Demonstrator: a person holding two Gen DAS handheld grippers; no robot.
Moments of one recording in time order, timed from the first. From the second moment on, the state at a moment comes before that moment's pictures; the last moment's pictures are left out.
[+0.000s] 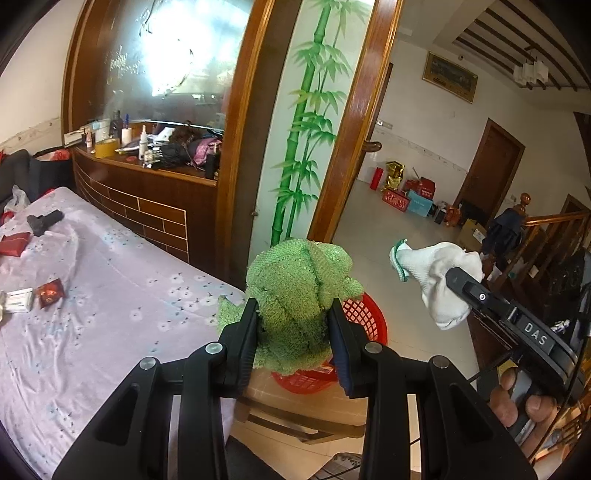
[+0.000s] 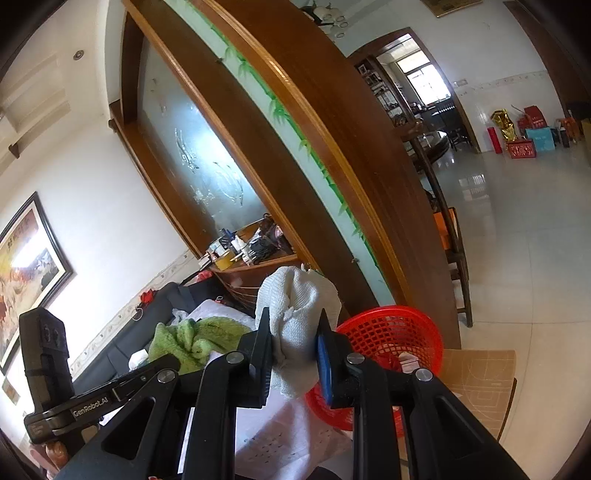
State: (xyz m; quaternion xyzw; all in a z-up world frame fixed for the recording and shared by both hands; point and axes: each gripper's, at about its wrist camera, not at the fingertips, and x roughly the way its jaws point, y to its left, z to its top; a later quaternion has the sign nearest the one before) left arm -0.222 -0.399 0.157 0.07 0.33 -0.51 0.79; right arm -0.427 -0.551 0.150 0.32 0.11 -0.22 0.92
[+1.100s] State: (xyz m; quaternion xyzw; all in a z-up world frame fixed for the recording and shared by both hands) left arm -0.200 -0.512 0.049 0.13 0.43 -0.51 0.73; right arm -0.396 -0.621 0.077 0.39 0.17 -0.26 0.87
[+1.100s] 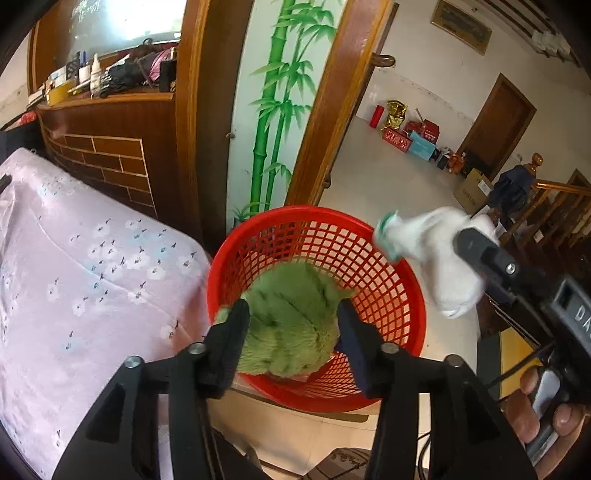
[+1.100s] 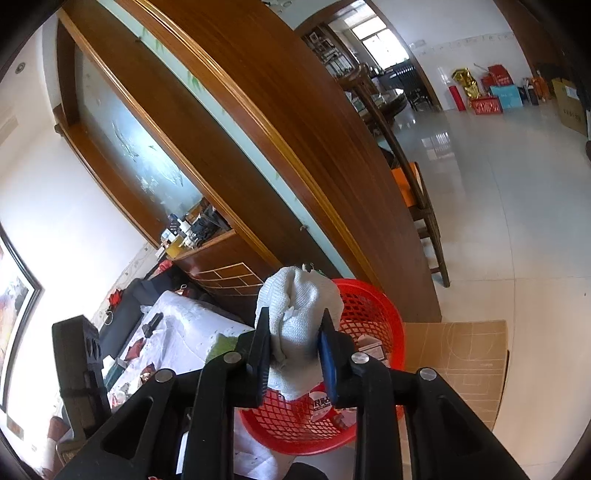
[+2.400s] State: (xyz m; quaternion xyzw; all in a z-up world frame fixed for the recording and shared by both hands) left arm -0.036 -0.001 0.140 -0.10 0.36 -0.12 0.92; right arm -0.123 -0.340 0.135 0.23 0.28 0.03 0.93
